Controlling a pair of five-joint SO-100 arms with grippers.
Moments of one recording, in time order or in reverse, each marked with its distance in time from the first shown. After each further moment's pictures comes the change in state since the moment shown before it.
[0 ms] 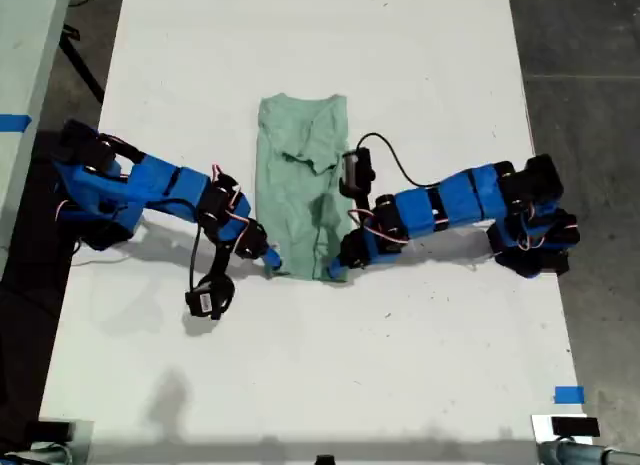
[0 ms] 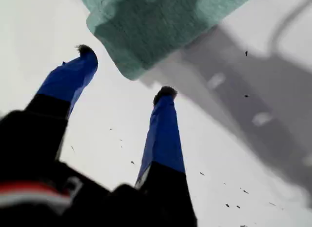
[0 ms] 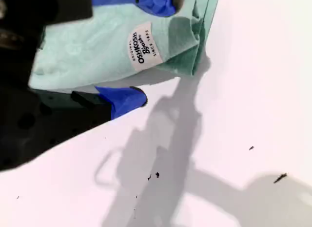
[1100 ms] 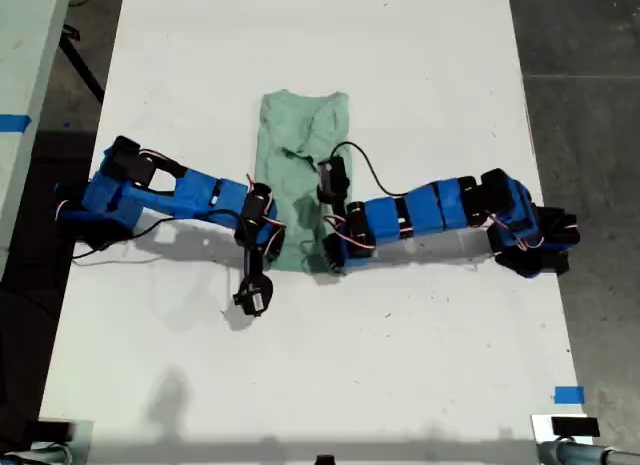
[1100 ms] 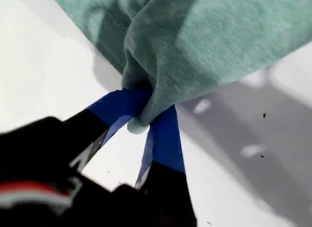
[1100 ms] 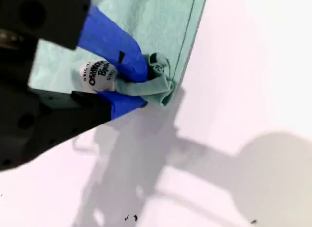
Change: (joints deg) arm 0 -4.4 -22.0 -17.4 3.1 -3.1; arm 1 1.8 -20.1 -20.8 5.2 -2.3
